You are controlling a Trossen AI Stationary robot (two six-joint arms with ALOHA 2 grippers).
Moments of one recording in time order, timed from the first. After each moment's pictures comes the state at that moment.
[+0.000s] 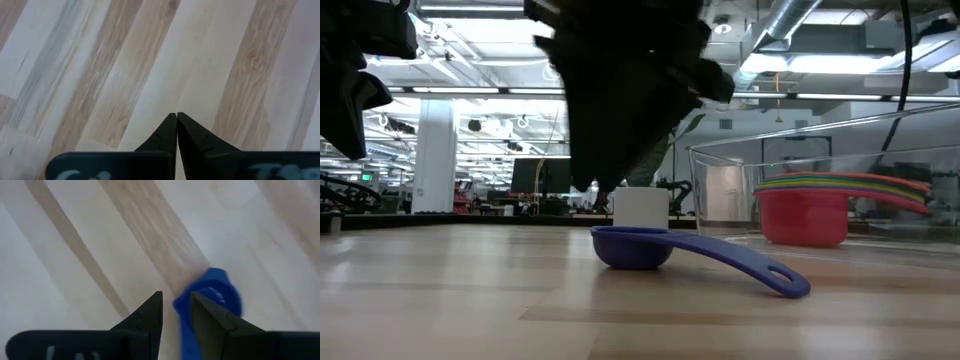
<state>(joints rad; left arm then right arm) -0.71 1.08 0.66 -0.90 -0.39 -1.08 0.47 2.47 2.25 -1.14 0.38 0.99</state>
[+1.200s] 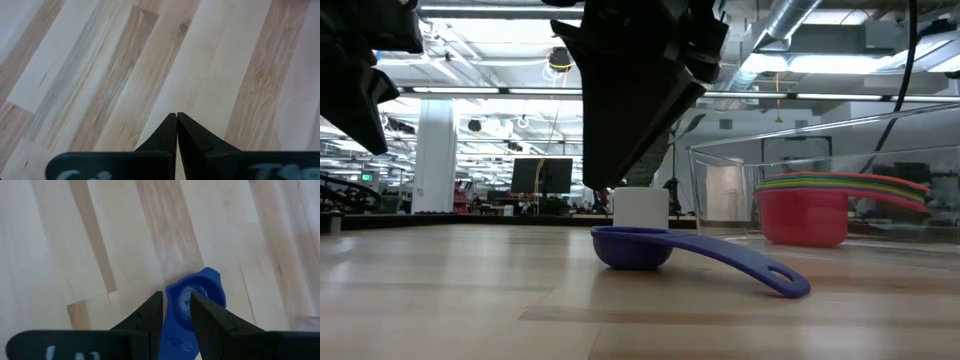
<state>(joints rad) -0.71 1.08 0.66 -0.90 -0.48 -1.08 0.52 2.48 2.25 -1.17 0.47 0.71</state>
